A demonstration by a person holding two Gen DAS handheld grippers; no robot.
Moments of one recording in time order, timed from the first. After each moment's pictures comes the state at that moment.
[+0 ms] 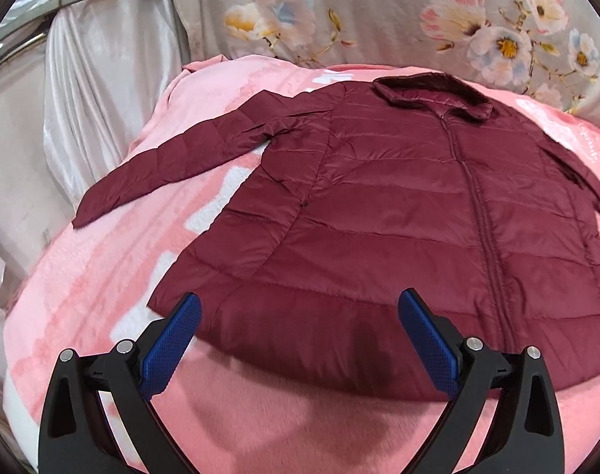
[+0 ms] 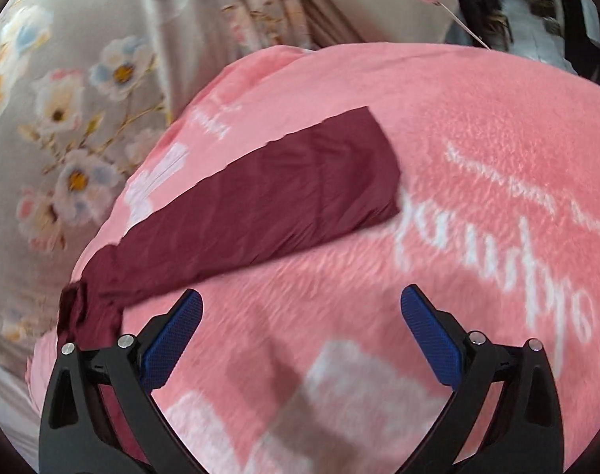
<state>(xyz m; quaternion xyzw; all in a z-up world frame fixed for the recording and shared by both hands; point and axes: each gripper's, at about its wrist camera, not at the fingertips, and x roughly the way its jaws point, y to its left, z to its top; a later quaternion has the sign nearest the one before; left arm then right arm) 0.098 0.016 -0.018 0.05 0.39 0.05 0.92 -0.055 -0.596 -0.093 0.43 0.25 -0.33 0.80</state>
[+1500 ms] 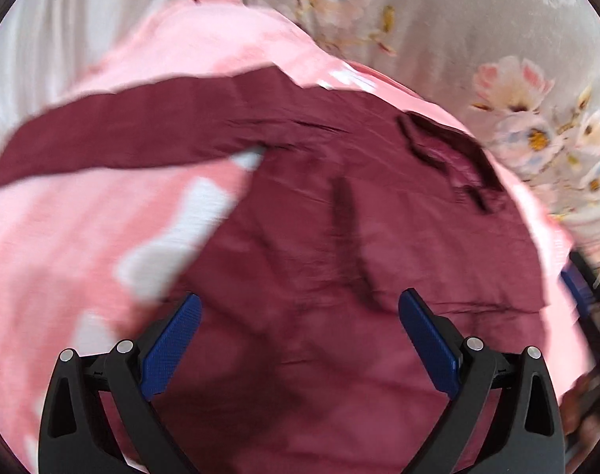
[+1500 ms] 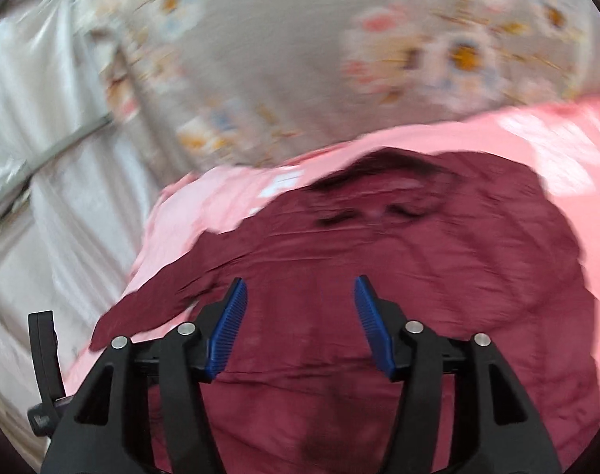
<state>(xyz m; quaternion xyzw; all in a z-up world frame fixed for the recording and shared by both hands) 0.221 0.081 -0.017 -0.18 0.45 -0.04 0.88 0.209 -0.253 0.008 0.22 0.28 0.08 0.93</state>
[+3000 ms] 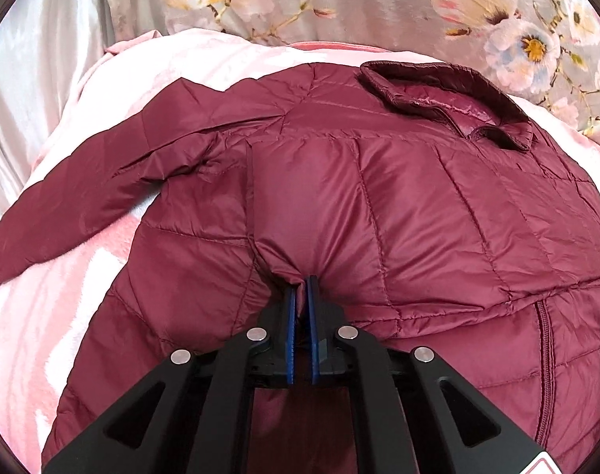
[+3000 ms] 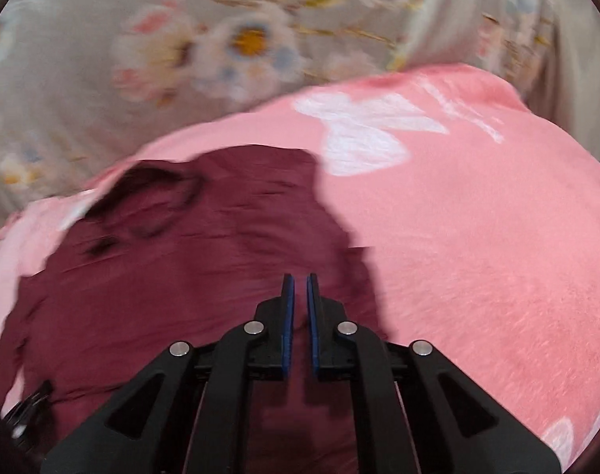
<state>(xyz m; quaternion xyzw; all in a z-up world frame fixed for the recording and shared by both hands) 0.287 0.005 -0.062 0.02 0.43 -0.02 0.90 0.227 -0.324 -0.024 0.18 0.32 -0.14 0.92</state>
